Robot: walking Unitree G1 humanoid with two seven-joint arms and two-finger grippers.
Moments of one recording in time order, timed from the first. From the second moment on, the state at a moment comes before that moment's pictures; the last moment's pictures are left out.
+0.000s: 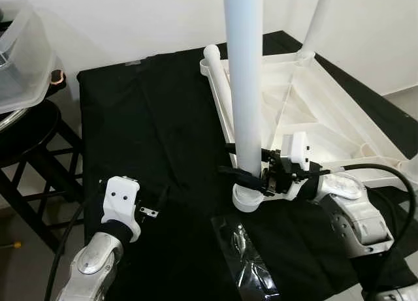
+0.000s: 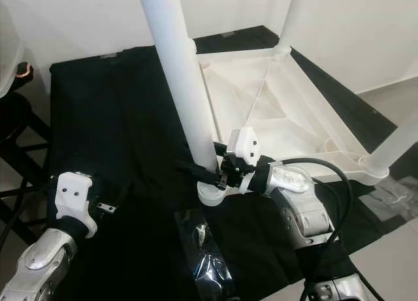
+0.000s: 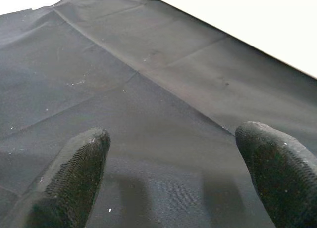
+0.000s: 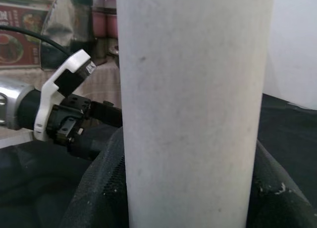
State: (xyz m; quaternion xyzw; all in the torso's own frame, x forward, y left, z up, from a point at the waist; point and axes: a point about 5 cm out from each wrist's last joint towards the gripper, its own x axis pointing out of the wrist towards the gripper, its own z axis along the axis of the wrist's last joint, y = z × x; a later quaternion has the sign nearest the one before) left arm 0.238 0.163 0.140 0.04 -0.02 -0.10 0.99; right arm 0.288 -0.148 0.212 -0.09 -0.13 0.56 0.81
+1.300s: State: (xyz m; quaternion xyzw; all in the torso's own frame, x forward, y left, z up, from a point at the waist) left arm 0.252 0.187 0.240 -0.06 -0.15 -0.27 0.95; right arm 0.286 -0.165 0.237 -0.04 -0.20 0.53 0.82
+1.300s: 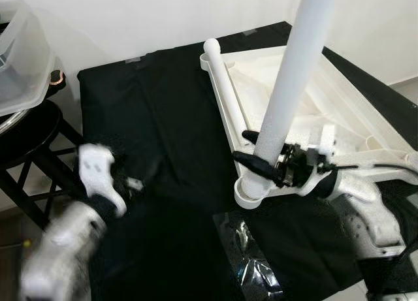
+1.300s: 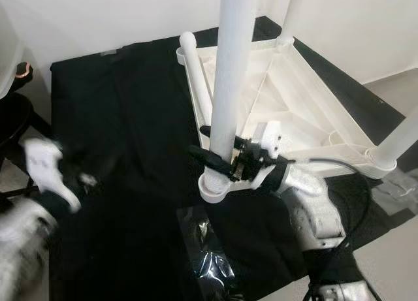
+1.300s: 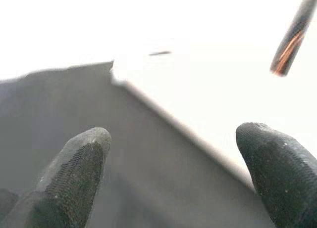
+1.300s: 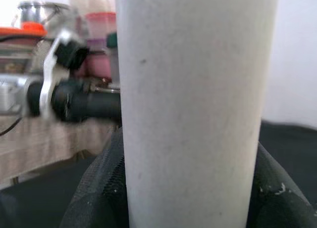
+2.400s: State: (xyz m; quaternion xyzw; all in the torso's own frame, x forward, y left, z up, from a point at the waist) left arm 0.253 0.125 0.330 -0.05 -0.26 -0.57 0.78; right arm 0.296 -0.082 0.245 -0.08 -0.21 0.55 0.80
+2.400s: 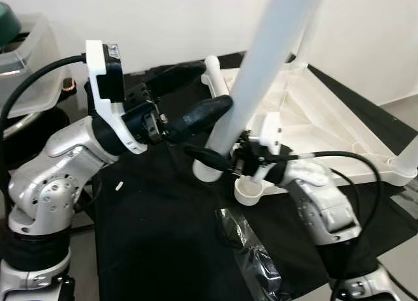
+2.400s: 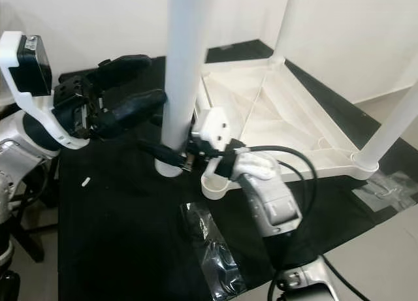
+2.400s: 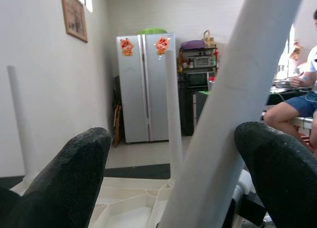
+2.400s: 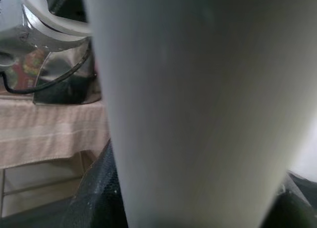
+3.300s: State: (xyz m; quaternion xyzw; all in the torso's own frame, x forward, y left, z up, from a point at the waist) left arm 0.263 0.112 0.318 0.04 -0.26 -0.55 0.79; right arm 0.306 -0.070 0.231 -0.08 -0.13 0.52 0.84
